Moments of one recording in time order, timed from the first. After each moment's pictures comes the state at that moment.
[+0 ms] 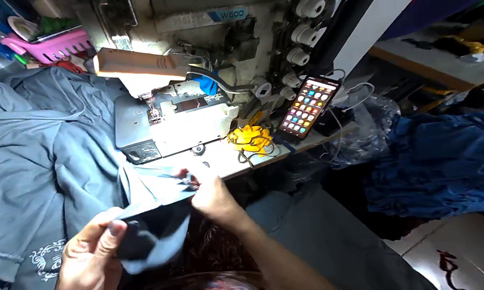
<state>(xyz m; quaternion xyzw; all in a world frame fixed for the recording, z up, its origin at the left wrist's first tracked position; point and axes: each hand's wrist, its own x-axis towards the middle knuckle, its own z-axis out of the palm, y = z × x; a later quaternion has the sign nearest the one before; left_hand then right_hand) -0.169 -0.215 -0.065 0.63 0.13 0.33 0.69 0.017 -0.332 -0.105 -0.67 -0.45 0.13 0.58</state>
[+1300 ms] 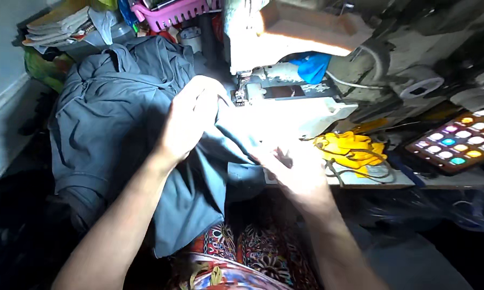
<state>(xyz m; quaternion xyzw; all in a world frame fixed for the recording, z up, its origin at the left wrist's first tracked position) -0.067 -0.123 -0.011 0.81 0.11 0.37 0.45 0.038 -0.312 -0.076 -0.67 -0.44 0.05 0.59</state>
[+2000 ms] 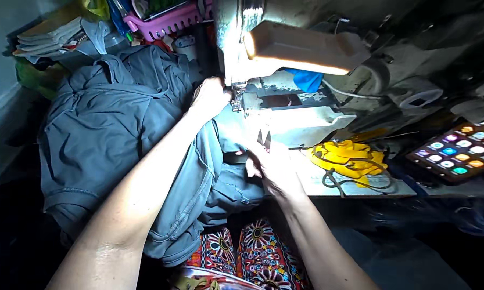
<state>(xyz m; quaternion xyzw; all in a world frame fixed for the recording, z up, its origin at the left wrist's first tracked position) 0.049 -0.052 -0.038 0.94 0.21 0.17 0.21 0.059 -0.264 -0.104 -0.59 -0.25 0.30 0.71</state>
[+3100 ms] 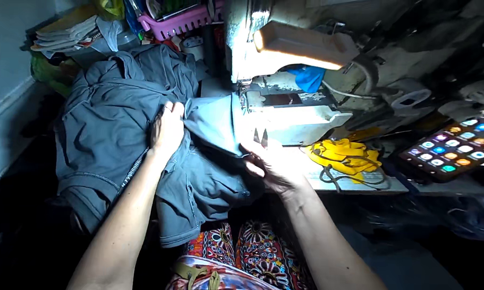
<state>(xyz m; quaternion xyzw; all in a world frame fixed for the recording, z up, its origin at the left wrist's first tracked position) -0.073 -0.040 -0.080 0.91 0.33 0.24 0.06 0.054 -0.273 -0.088 -0.48 -0.26 0.46 0.70</state>
